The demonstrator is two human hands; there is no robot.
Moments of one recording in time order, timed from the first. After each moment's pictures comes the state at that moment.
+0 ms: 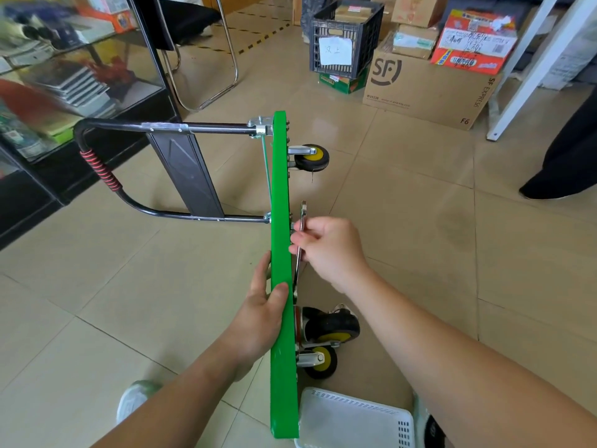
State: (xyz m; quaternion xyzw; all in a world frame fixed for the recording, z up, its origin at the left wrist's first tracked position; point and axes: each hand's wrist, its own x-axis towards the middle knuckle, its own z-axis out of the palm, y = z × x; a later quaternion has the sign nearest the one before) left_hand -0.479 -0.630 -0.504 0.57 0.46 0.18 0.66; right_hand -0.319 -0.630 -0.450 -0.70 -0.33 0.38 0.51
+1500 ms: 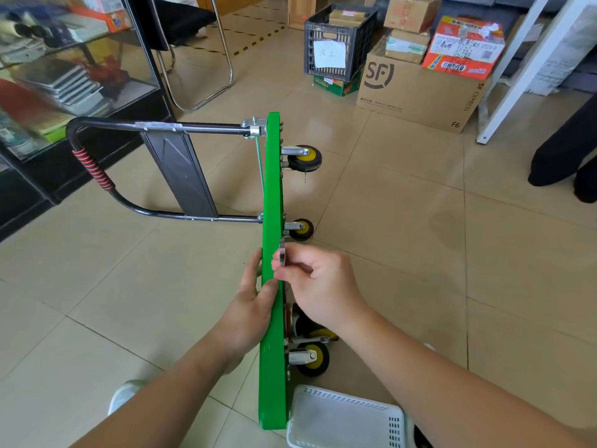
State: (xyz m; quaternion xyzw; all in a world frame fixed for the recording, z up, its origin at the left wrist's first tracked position) left_hand -0.480 -0.629 -0.503 0.57 0.45 0.19 0.66; right_hand -0.341 -0.680 -0.463 -0.61 -0.50 0.28 0.54
